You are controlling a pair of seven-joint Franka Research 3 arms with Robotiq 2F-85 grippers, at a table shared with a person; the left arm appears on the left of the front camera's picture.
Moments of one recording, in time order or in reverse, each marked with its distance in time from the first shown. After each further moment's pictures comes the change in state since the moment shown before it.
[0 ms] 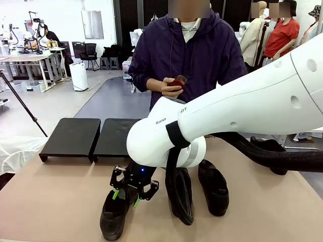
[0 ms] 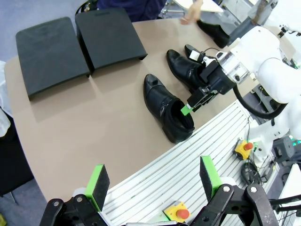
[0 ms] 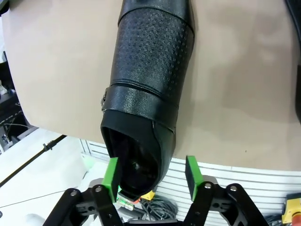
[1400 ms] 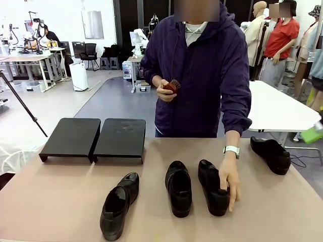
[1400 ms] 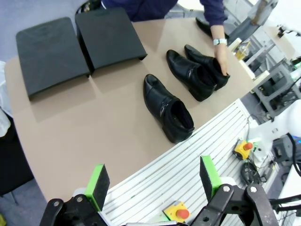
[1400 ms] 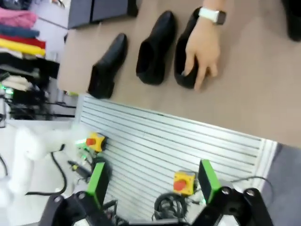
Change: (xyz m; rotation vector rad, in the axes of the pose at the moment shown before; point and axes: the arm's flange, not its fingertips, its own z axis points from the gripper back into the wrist) left arm 0.000 0.000 0.000 -0.001 0.000 0.001; right arm -0.154 -0.320 0.400 0.169 -0.375 0.306
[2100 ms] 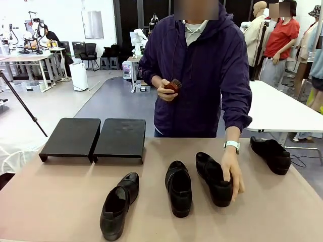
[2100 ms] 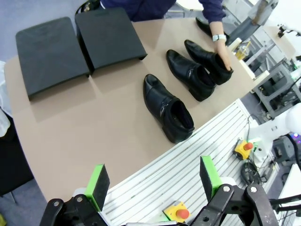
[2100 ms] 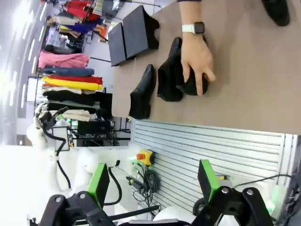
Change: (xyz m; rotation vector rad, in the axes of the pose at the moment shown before) left arm 0.000 0.000 0.000 0.000 0.000 0.000; right arm -0.015 -0.147 0.076 0.321 -0.125 -0.262
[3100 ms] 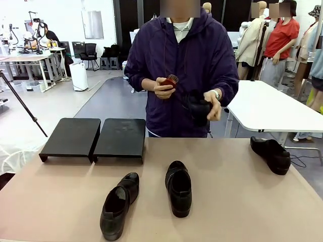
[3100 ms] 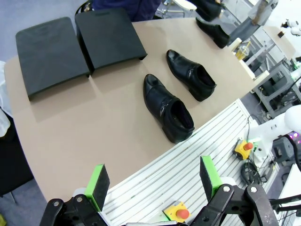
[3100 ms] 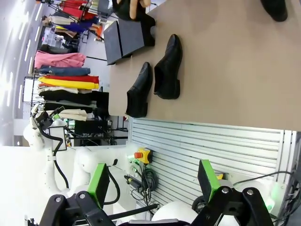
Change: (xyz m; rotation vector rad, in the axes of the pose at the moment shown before) left arm 0.000 0.000 0.000 0.000 0.000 0.000; right arm -0.005 0.003 -0.003 -0.016 0.013 0.004
